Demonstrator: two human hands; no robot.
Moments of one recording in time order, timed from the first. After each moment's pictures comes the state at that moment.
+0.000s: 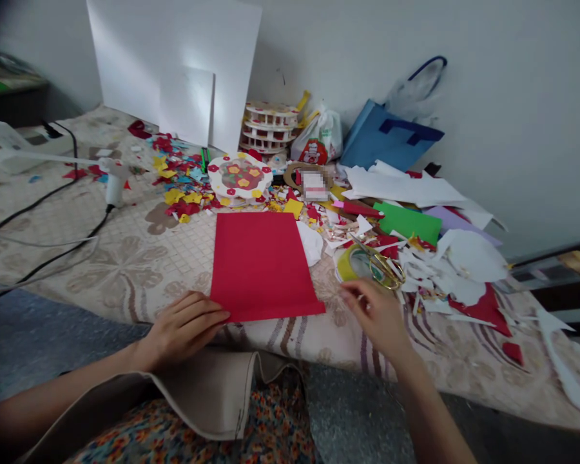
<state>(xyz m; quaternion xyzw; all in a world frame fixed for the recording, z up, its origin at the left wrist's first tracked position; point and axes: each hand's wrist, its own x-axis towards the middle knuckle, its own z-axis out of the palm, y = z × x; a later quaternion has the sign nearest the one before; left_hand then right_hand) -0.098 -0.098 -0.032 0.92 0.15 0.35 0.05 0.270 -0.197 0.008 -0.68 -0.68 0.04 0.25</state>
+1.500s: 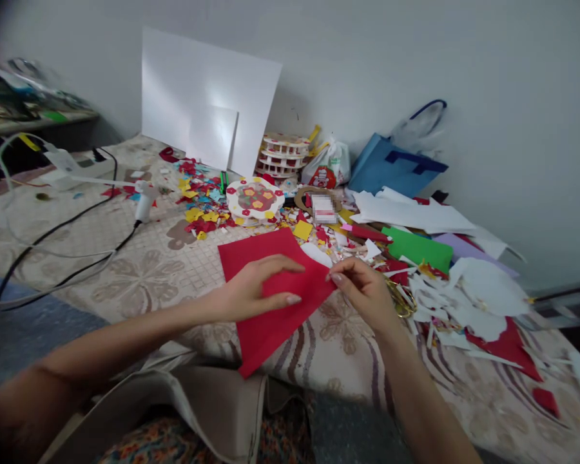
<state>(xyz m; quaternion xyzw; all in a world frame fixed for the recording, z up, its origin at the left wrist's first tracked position) -0.006 -0.051 0.051 0.85 0.12 0.35 0.37 0.238 -0.121 0.045 -0.56 -0.65 0.22 0.47</state>
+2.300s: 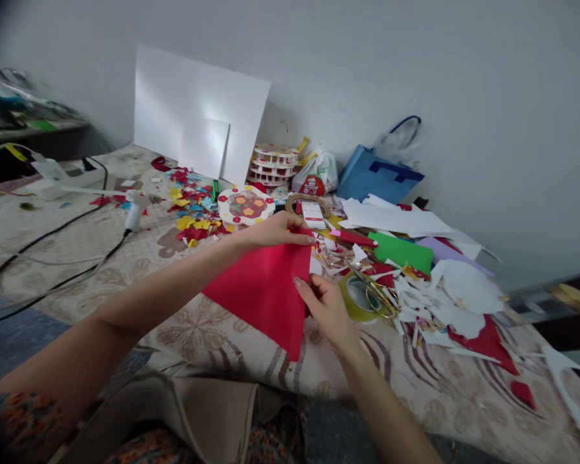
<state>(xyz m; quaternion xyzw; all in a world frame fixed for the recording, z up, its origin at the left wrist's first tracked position) 0.068 0.040 0.092 0.83 0.12 0.26 0.48 0.184 -0.127 0.031 -0.62 -0.51 0.35 0.48</state>
